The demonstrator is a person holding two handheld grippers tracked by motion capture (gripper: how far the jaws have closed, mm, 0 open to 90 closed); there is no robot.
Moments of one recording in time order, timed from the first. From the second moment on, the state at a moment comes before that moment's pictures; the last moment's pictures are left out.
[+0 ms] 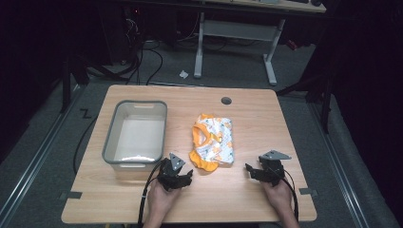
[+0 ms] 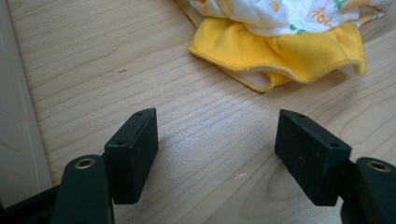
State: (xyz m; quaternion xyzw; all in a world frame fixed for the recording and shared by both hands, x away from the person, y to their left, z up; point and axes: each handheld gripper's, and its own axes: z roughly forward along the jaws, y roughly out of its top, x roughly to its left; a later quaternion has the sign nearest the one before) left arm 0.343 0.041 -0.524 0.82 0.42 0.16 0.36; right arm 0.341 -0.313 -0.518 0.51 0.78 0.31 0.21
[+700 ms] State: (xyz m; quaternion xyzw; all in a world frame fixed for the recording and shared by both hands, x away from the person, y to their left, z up) left arm 0.339 0.038 -0.521 0.82 0.43 0.14 0.36; right arm 0.341 -0.313 -0.518 0.51 0.78 0.31 0.21
